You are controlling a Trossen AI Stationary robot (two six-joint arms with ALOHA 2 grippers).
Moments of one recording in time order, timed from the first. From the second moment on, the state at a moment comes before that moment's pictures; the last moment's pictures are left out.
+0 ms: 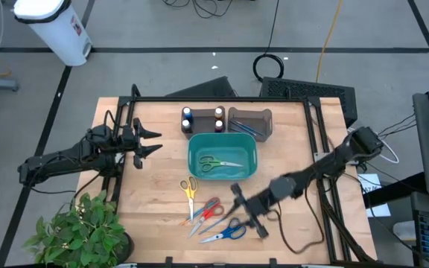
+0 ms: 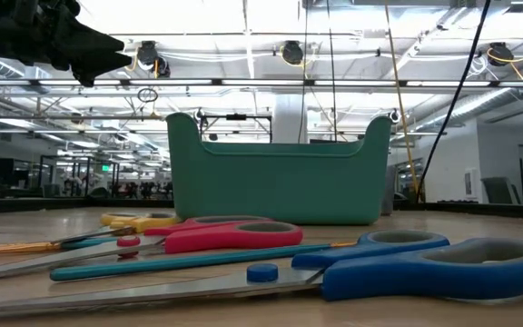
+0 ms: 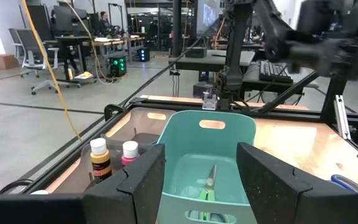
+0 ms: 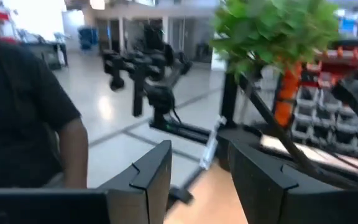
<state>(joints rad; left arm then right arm) 0.29 0.25 0.26 -0.02 0.16 0.00 0.47 1.61 0.86 0.83 -0.10 -0.04</state>
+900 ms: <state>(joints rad) 0.29 0.25 0.26 -0.02 0.16 0.00 0.63 1.97 1.31 -0.34 0.27 0.10</state>
